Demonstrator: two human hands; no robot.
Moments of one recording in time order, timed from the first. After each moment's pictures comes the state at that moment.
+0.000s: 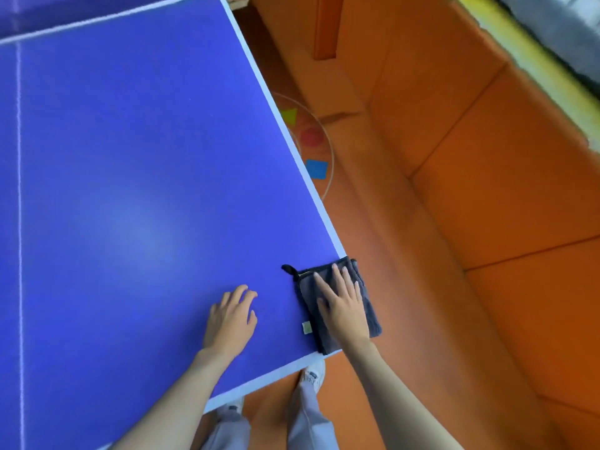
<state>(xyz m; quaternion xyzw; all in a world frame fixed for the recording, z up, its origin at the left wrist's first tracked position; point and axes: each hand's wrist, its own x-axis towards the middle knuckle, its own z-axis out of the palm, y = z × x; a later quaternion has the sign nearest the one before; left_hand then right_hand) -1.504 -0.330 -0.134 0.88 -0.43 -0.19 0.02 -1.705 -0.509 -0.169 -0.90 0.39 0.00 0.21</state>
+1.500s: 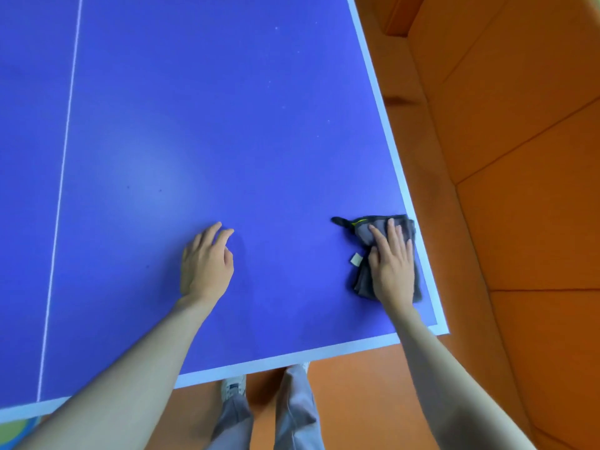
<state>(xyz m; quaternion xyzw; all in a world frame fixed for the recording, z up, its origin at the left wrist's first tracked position) -1.395 -0.227 -0.168 0.95 -0.28 -0.08 0.12 -1.634 -0.516 -0.201 -0.91 0.38 -0.08 0.16</state>
